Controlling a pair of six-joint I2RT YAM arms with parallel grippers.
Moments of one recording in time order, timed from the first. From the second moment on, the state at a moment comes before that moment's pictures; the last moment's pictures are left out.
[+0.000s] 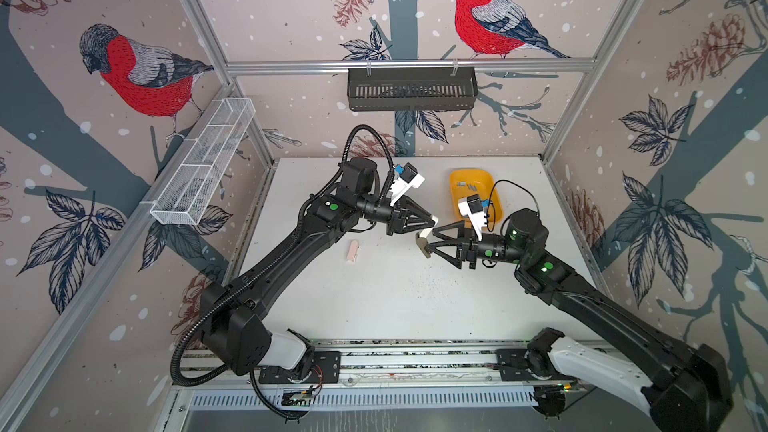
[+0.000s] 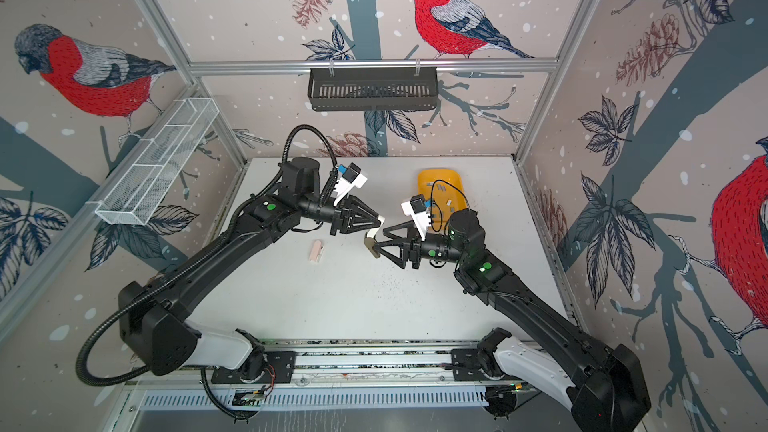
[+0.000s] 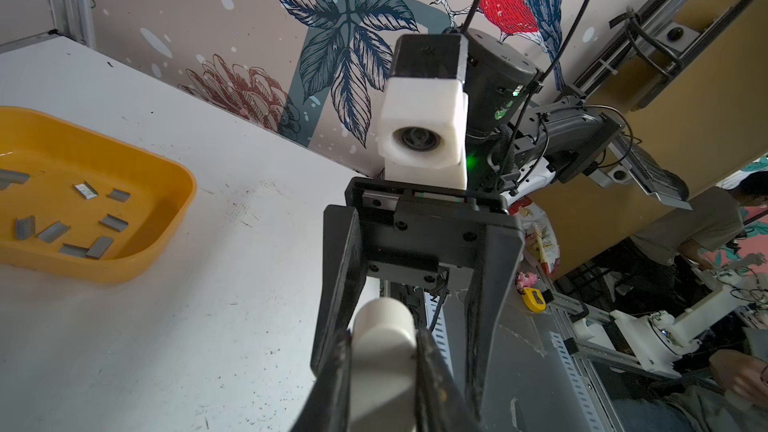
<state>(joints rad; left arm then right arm) -0.56 1.42 1.31 -0.36 1.13 -0.05 0.62 0.98 0.69 0.19 -0.81 0.42</state>
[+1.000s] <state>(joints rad) -0.58 1.42 1.30 -0.33 1.18 -0.07 0.67 1.05 0.69 0.33 -0.81 0.45</state>
